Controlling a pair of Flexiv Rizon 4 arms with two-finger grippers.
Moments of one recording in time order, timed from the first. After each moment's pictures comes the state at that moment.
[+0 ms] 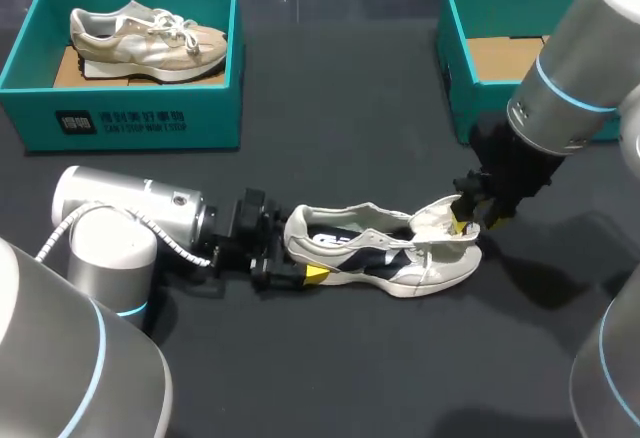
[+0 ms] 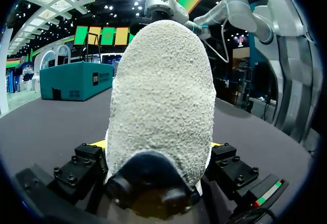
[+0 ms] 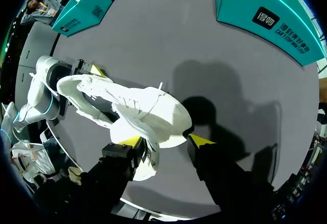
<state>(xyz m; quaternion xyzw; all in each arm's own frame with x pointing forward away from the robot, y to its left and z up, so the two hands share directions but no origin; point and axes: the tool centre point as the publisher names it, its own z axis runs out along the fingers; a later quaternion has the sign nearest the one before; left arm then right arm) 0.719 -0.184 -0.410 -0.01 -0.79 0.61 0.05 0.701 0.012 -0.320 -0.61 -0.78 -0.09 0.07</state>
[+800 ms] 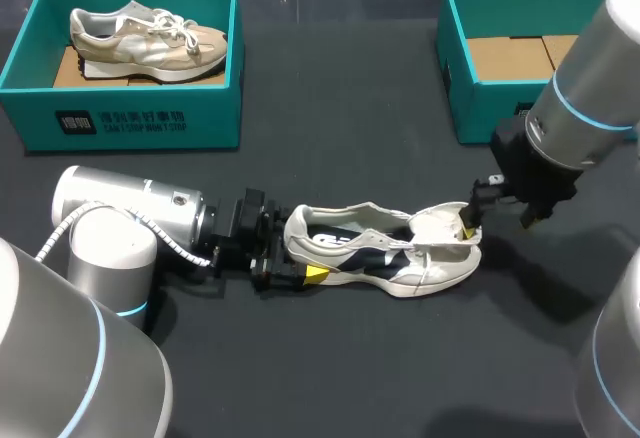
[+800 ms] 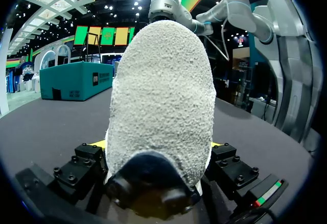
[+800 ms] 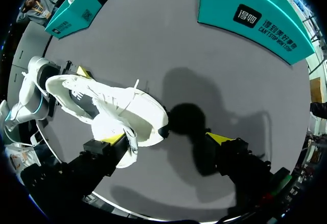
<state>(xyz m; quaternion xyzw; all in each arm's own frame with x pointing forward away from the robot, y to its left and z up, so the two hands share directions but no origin) 0.719 -0.184 -0.410 -0.01 -0.79 0.61 0.05 0.703 -0.016 -0.321 -0.61 -0.78 -0.09 0.01</state>
